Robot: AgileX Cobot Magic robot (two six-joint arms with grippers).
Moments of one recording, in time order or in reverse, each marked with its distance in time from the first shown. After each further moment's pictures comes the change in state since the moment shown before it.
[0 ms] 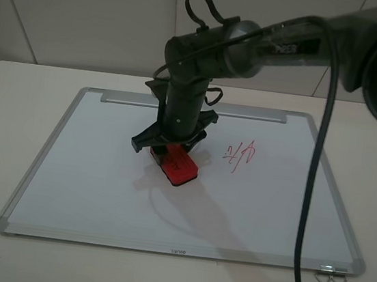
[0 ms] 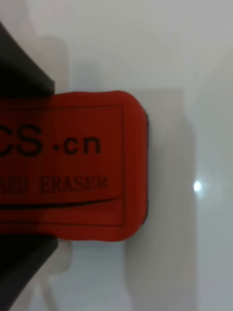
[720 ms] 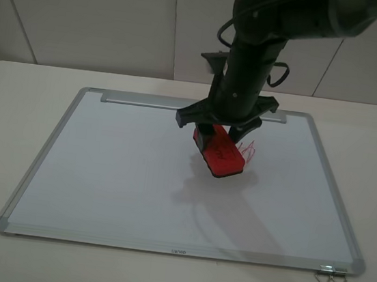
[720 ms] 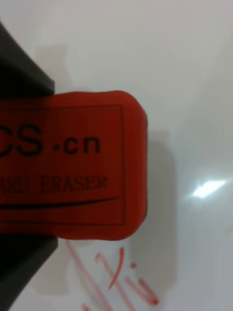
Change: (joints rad) left arm 0.000 0.000 0.000 0.000 0.000 0.000; right arm -0.114 -0.319 0.251 0.013 0.085 0.100
